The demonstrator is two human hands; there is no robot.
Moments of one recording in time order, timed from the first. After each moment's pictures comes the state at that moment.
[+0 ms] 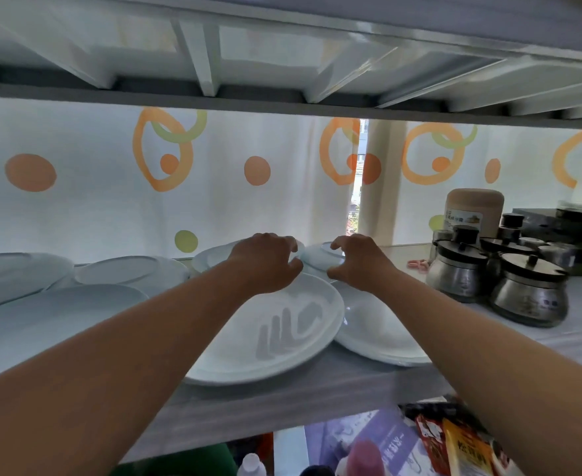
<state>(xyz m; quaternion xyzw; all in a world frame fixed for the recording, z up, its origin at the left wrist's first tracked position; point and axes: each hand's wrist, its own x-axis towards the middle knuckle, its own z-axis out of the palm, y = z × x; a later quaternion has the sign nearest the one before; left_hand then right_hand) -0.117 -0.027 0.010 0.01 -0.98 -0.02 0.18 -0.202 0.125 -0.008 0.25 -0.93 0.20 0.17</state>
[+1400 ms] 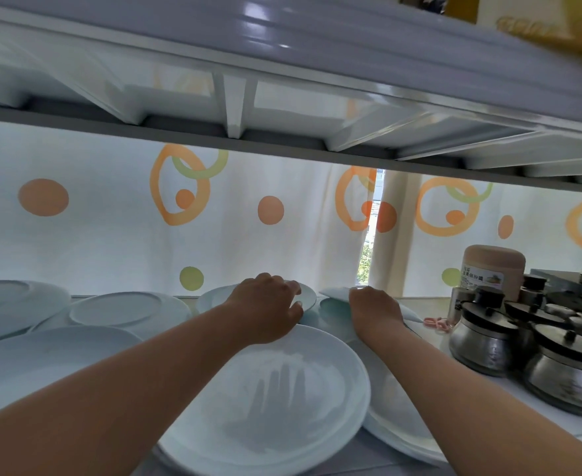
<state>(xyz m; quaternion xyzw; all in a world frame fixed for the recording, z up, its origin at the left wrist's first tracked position) -0.133 -0.057 0.012 -0.01 -0.98 -0.01 0.17 -0.243 0.098 -0.011 0.13 -0.97 -0.02 0.21</state>
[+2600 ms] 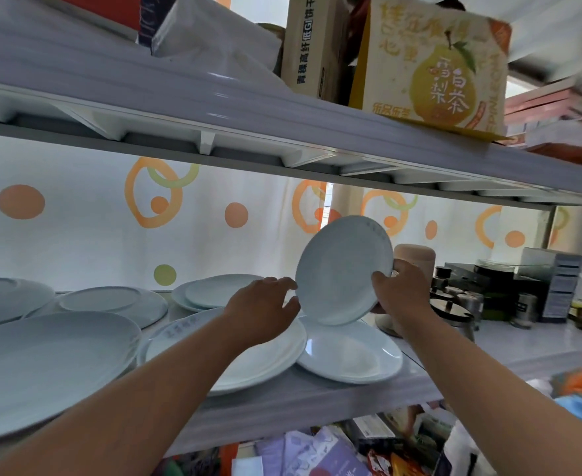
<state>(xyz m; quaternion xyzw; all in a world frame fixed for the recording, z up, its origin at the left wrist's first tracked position) -0.064 0.009 0.012 -0.06 -0.95 -0.15 0.26 -0.119 0.205 0.039 0.04 -0.78 0.57 0.24</state>
